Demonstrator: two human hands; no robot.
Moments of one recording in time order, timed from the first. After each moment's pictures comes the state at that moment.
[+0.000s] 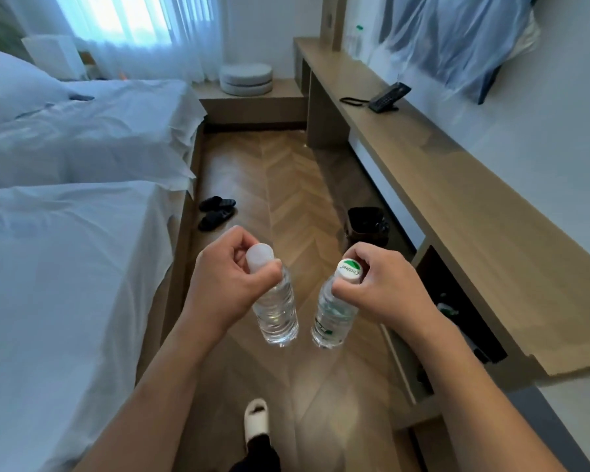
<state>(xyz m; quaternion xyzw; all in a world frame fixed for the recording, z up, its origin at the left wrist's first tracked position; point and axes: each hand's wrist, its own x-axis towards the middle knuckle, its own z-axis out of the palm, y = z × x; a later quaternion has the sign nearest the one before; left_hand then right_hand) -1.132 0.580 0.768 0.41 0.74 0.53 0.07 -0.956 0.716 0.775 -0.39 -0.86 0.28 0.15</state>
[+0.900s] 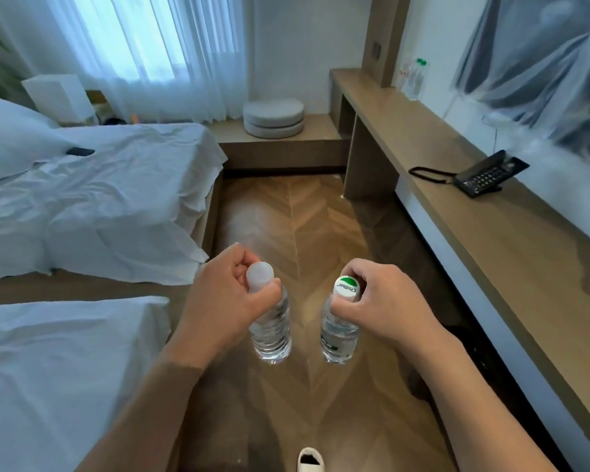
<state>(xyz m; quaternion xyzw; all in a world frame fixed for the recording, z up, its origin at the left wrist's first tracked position) -1.652 1.024 0.773 0.40 0.80 0.45 0.04 -1.489 1.175 0.767 -0.33 -0.90 0.26 0.14</state>
